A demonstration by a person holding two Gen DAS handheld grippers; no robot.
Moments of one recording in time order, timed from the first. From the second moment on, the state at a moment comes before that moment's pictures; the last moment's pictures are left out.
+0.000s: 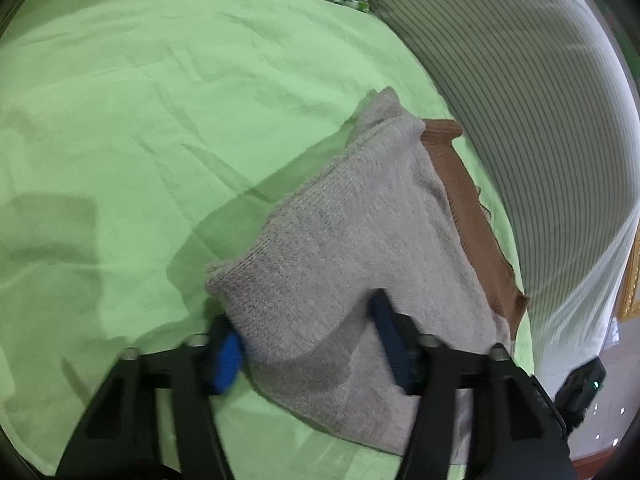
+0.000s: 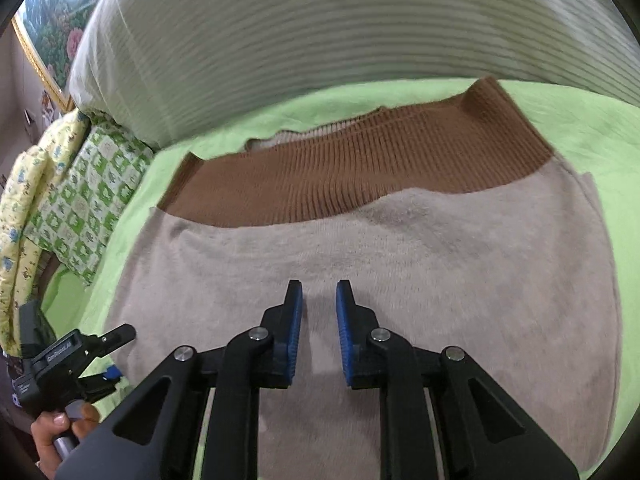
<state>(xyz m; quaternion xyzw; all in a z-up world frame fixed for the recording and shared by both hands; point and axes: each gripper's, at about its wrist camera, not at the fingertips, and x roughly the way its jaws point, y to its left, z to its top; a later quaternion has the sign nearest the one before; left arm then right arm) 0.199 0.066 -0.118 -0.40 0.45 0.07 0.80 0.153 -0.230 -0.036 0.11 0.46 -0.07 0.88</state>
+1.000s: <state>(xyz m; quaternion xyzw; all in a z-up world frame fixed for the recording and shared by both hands) 0.231 -0.203 -0.015 -0.16 0.41 -0.31 0.84 0.088 -0.345 -0.014 0.30 0.38 -0.08 0.87</state>
